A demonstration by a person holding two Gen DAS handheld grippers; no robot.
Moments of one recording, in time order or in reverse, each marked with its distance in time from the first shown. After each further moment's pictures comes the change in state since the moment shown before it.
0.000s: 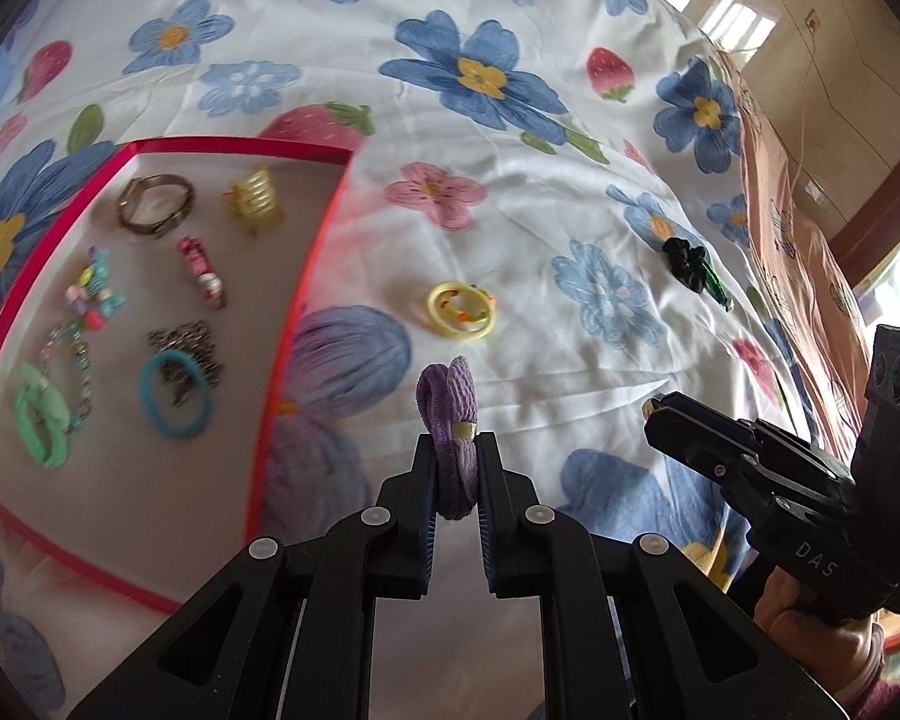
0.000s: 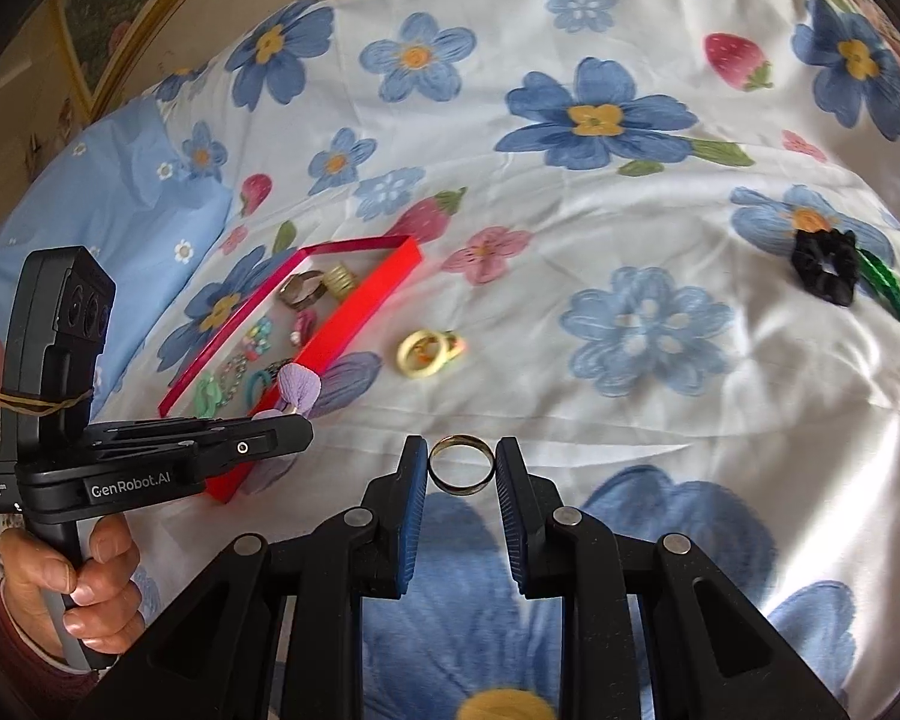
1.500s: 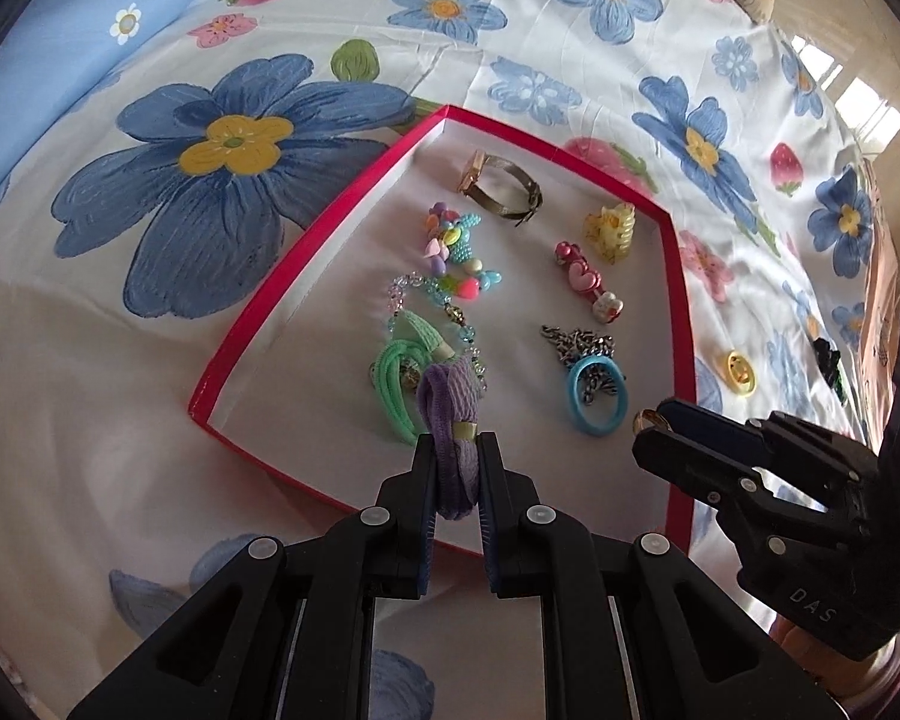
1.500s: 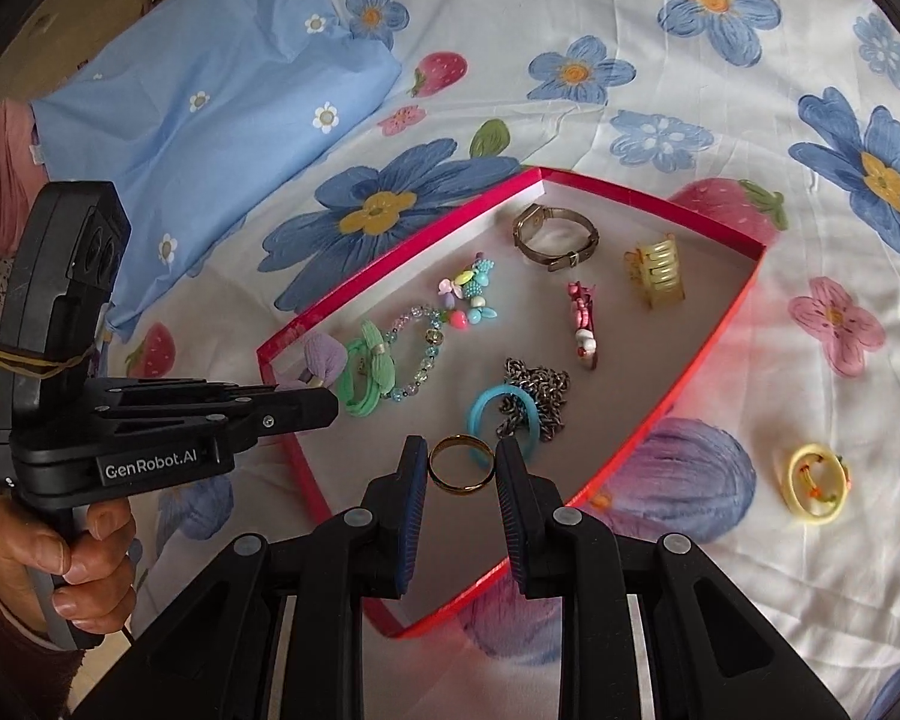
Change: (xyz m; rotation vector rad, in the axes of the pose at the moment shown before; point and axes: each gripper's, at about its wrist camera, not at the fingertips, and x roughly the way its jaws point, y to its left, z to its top) left arm -0.060 0.142 -0.013 -0.238 -0.006 0.189; right arm 0.127 0.166 0.027 -0.318 0.201 0.178
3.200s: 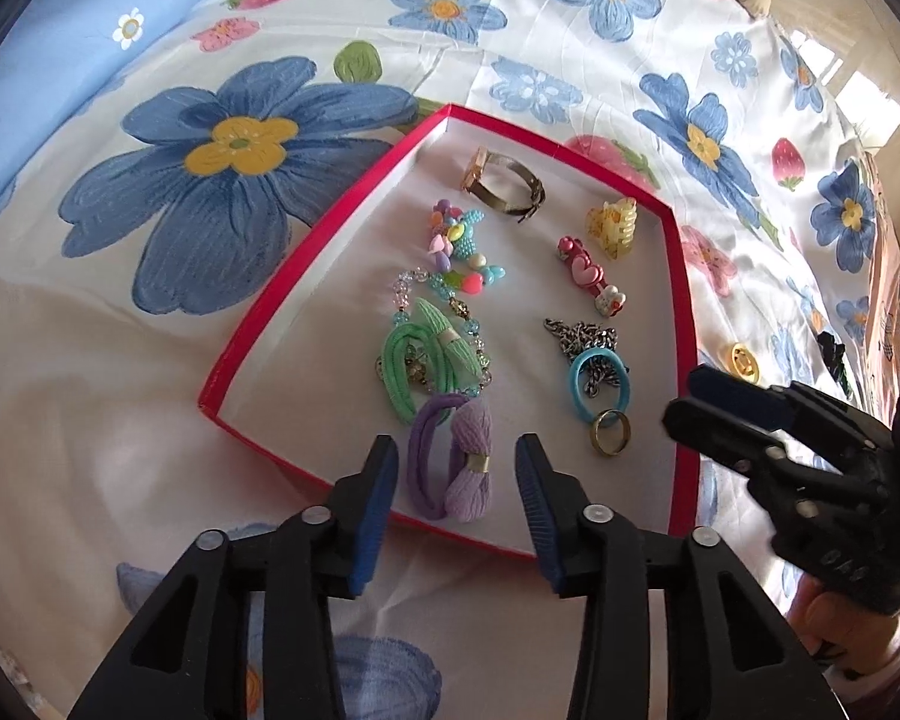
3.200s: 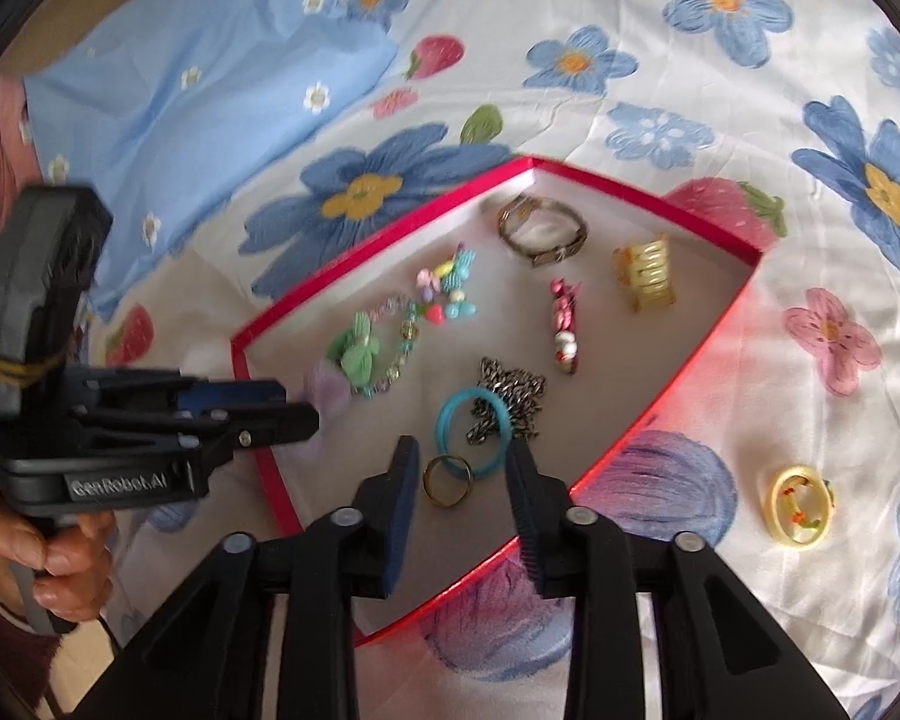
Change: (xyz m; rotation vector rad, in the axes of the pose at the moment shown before) left arm -0.008 -0.001 -0.007 0.003 -0.014 0.015; right arm -0.007 -0.010 0.004 0.004 -0.012 -0.025
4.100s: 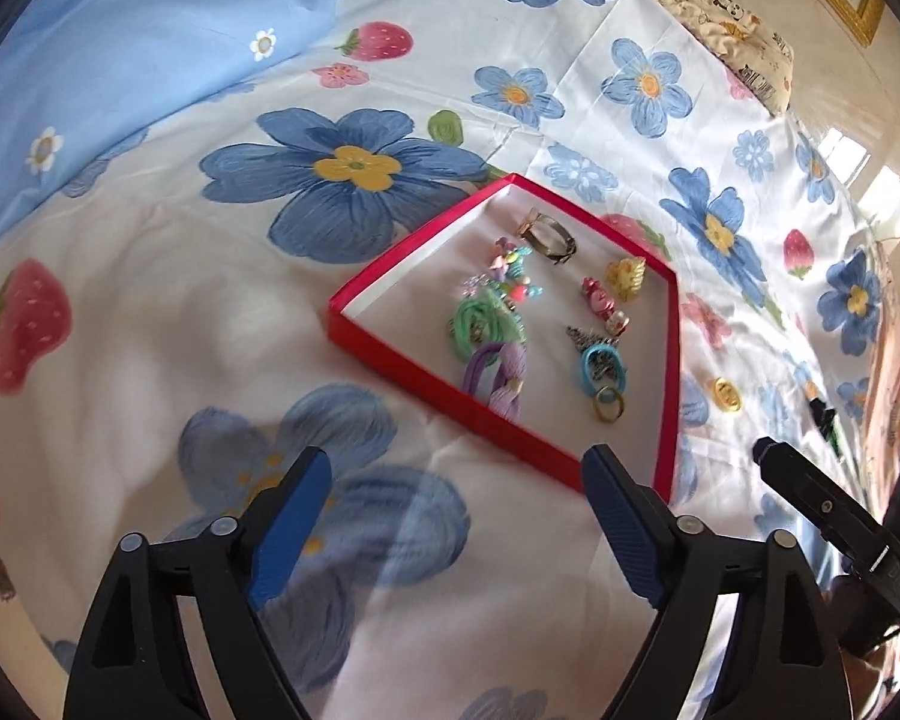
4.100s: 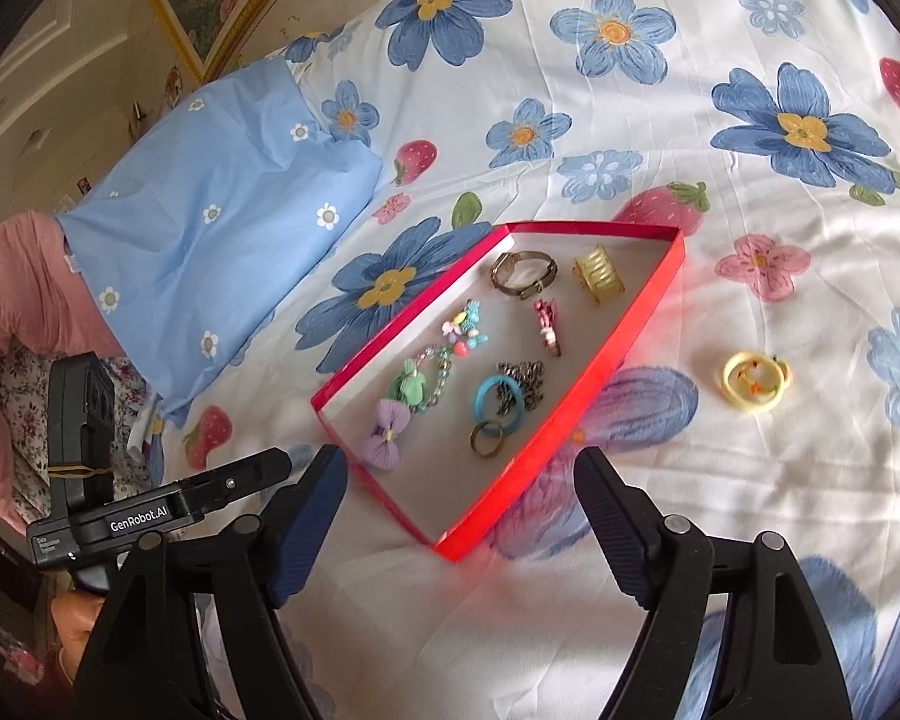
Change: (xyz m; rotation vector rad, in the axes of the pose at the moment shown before) left arm -0.079 0.012 -0.086 -0.137 -0.202 0.060; right arm -0.064 -0.008 -0.057 0.187 -0.204 0.097
